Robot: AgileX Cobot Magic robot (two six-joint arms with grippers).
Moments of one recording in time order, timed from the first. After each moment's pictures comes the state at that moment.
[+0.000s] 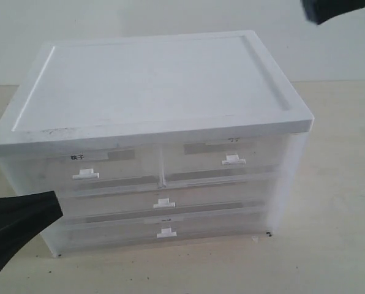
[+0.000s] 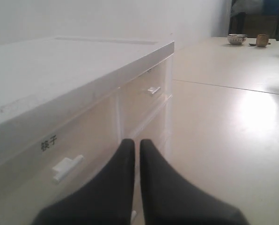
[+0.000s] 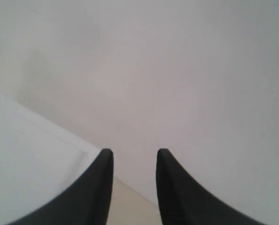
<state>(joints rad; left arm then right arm) 0.06 0.98 -0.02 1.16 -1.20 -0.59 0.59 1.07 -0.91 1.65 -0.31 -2.12</state>
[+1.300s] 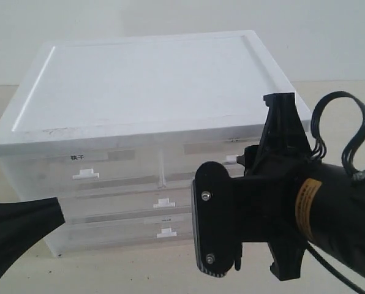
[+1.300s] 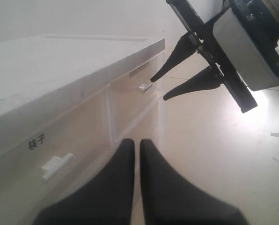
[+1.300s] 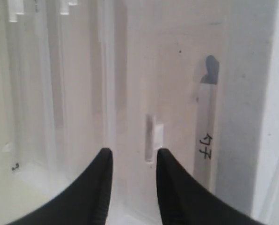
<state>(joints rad) 0.06 0.98 -0.02 1.19 -1.21 -0.59 1.22 1.23 -0.64 -1.22 0.75 0.29</state>
